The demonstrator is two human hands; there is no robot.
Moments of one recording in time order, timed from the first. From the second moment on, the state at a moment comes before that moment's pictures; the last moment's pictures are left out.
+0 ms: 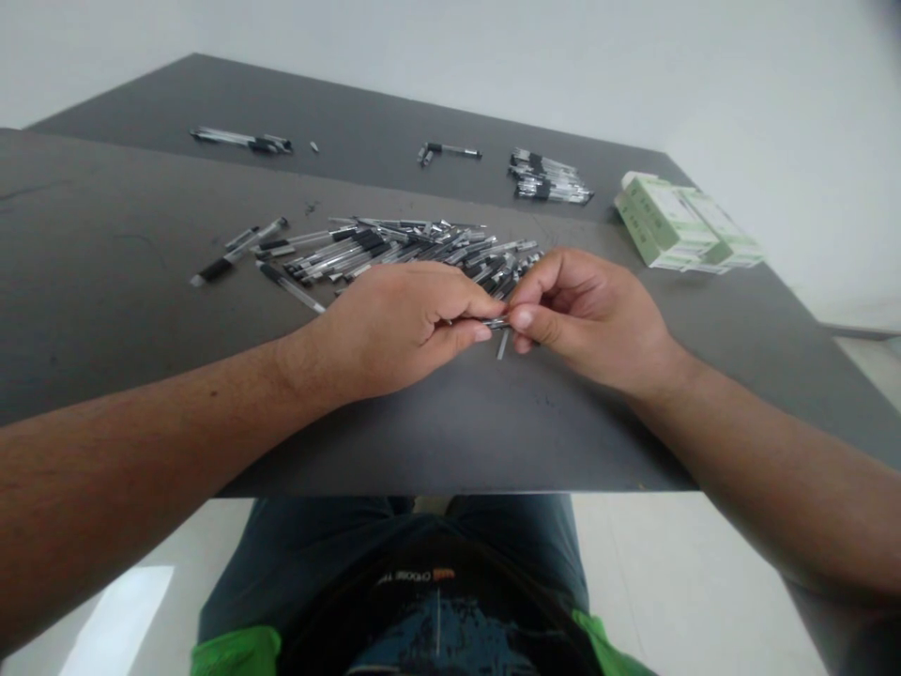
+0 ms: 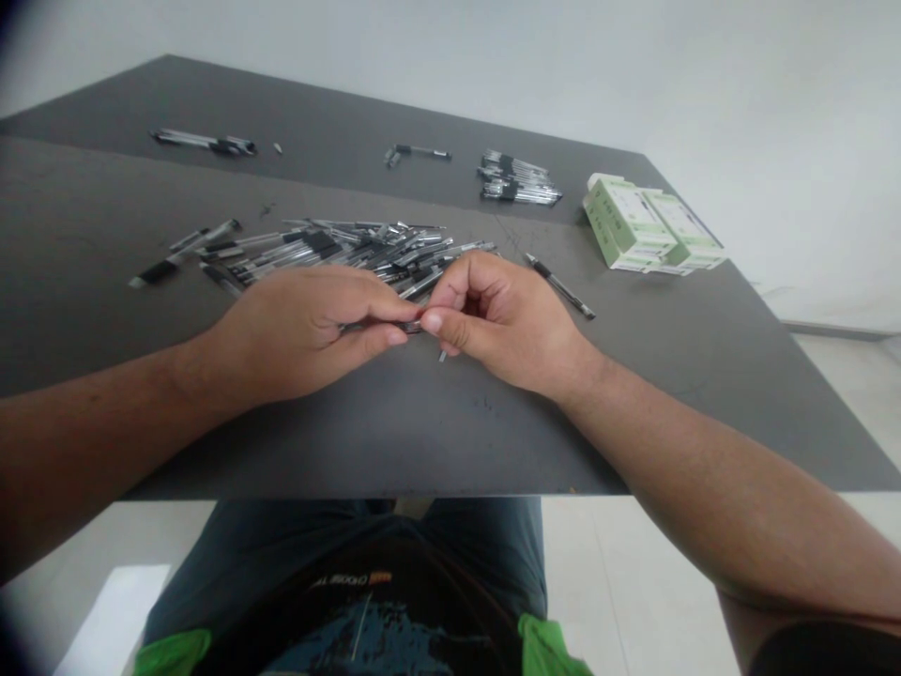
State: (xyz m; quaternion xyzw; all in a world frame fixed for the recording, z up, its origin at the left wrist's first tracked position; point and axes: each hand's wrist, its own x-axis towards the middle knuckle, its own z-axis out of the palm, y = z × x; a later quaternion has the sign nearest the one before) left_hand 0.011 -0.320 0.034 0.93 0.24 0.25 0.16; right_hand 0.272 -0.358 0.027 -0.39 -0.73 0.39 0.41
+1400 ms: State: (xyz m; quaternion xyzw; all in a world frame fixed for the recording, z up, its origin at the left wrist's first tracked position) left_hand 0.009 -0.316 0.035 0.92 0.24 0.26 0.18; right_hand 0.282 -0.361 0.040 -0.33 -0.89 0.07 0.30
